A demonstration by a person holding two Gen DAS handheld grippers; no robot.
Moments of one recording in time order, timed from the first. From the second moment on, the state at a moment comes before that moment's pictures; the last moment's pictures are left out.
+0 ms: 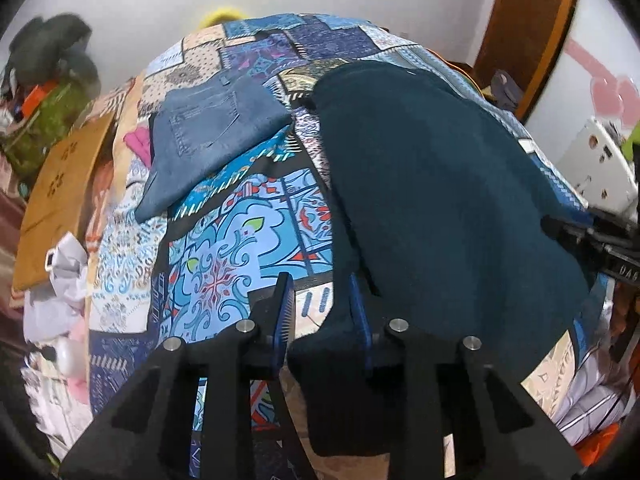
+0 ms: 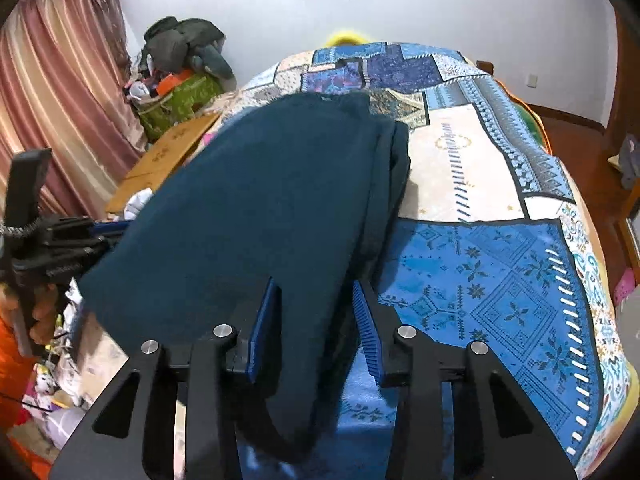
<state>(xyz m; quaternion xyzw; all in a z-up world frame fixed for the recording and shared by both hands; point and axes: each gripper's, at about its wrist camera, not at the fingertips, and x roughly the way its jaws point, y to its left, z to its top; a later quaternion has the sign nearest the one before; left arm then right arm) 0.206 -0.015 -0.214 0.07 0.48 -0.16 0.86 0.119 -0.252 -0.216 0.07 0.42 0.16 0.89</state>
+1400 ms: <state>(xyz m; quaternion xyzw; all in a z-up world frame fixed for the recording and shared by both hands) 0.392 -0.093 -0.214 0.04 0.53 -0.24 0.81 0.290 -0.253 -0.205 0.03 0.44 0.19 0.88</state>
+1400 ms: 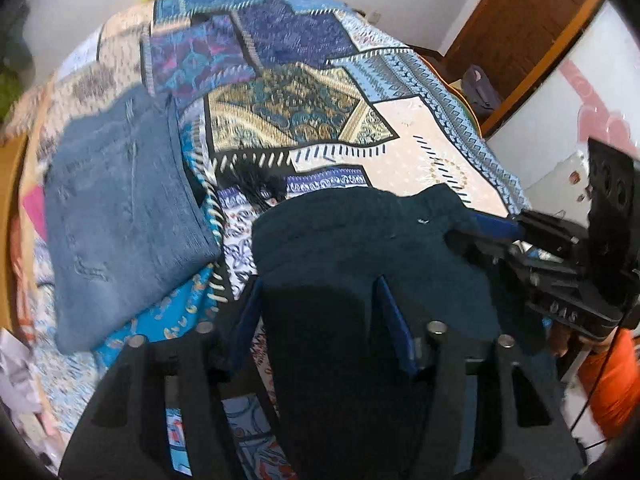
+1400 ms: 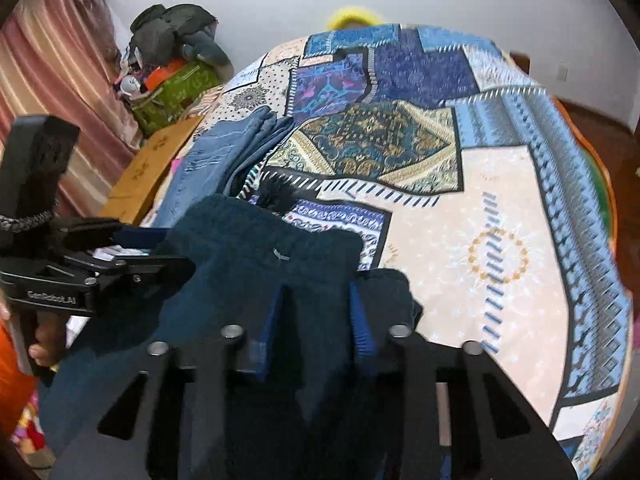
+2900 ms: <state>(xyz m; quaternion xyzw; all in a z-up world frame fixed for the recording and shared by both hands) 0.311 -0.092 -0.216 0.15 0.50 -0.22 0.83 0.193 -0.220 -0.201 0.00 0.46 0.23 0.86</state>
